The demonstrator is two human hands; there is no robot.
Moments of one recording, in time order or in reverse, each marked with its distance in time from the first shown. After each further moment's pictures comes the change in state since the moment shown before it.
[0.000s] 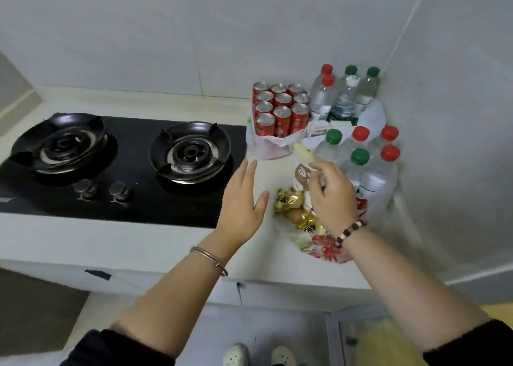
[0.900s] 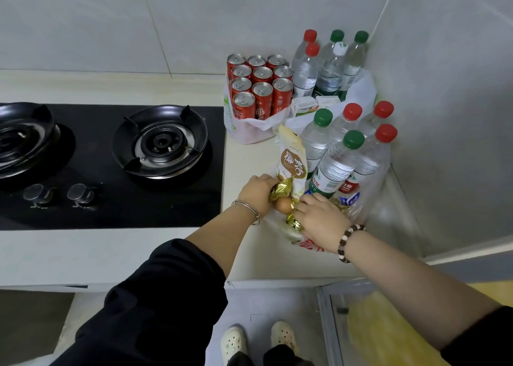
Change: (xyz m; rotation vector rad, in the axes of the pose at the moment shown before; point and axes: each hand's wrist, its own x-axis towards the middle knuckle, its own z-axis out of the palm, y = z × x) left_hand 0.069 -0.039 0.109 0.207 -0.533 0.025; right_hand -0.032 0.078 0.026 -0.809 -0.867 -0.433
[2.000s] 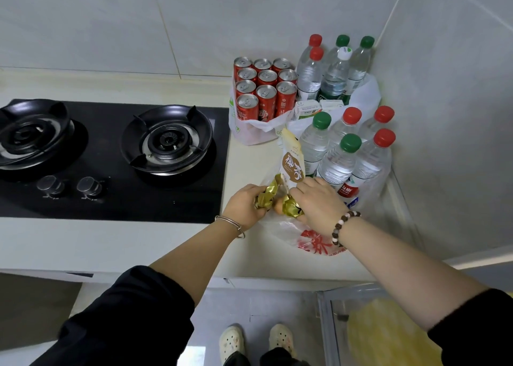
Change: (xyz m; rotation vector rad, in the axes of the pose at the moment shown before) left_hand -0.042 -0.003 -0.001 -0.264 0.208 -0.061; right_hand 0.009 0.017 -0.029 0.063 0.147 0.059
